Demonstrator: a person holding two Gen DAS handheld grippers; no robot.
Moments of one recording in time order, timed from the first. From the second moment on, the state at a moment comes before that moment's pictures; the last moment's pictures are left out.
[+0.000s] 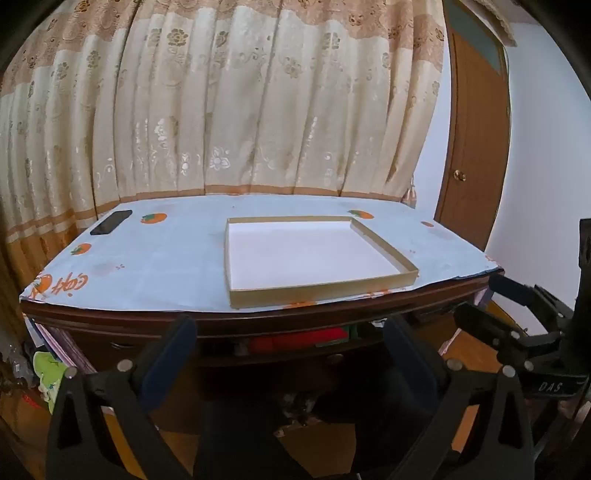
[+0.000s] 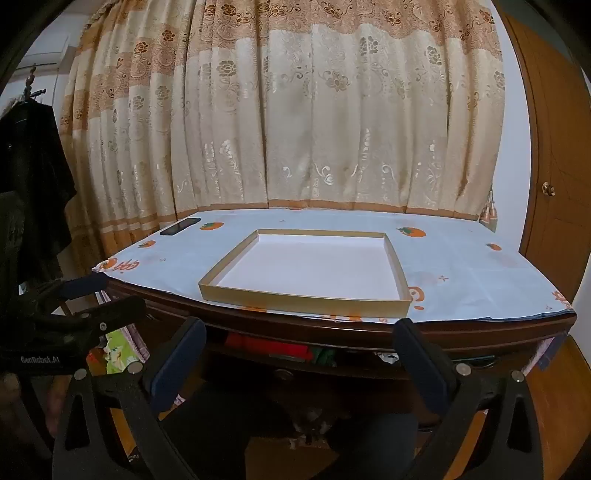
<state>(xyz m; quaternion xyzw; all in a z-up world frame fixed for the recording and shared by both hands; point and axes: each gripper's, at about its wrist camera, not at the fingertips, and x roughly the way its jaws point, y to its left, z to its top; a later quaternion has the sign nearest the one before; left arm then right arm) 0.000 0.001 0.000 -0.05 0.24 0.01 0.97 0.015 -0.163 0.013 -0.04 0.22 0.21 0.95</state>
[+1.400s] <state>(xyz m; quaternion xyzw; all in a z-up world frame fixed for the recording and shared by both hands) -0.001 -0.003 0.000 -0.05 0.23 0.01 0.97 0.014 -0.163 0.009 -0.03 0.22 0.22 0.95</state>
